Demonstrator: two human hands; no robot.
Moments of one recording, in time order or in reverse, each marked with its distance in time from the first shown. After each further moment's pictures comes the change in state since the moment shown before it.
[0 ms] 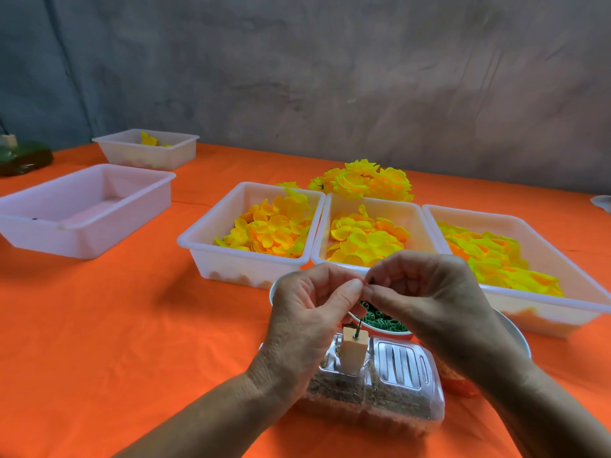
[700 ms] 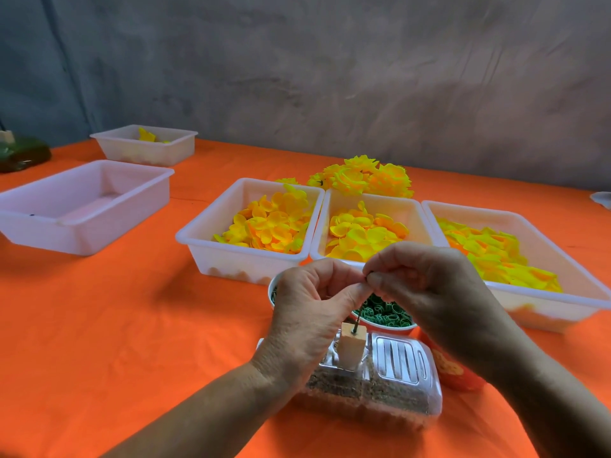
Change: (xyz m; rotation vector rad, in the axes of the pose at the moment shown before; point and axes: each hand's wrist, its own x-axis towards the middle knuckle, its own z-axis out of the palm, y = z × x) left_hand 0.005 -0.003 0.005 0.037 -0.004 -0.045; right_hand 0.001 -0.006 -0.008 -0.332 -0.020 -0.090
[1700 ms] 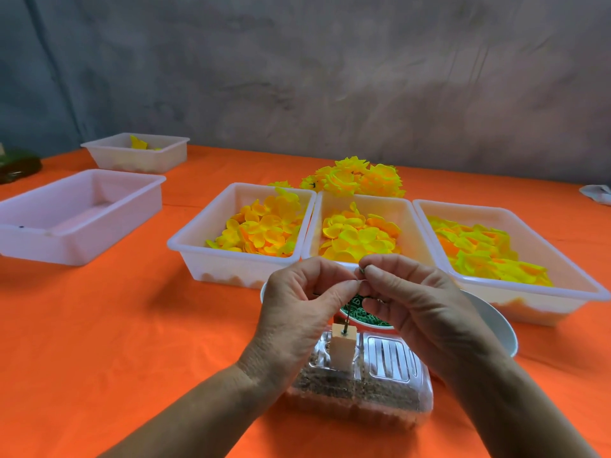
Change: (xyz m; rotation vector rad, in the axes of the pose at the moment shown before) left_hand 0.002 0.003 -0.001 0.050 -0.004 0.027; right_hand -0.004 0.023 0.013 1.009 0.032 0.419
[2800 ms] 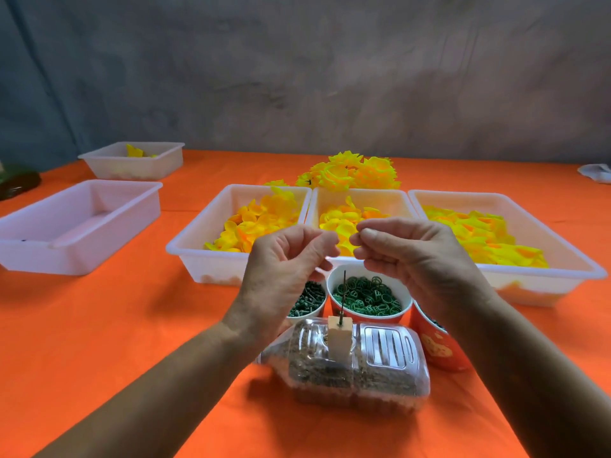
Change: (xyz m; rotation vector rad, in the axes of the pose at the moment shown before) left_hand 0.024 0.014 -0.012 0.087 -0.051 0.009; right_hand 0.017 -0.024 -0.003 -0.174 0.069 -0.131
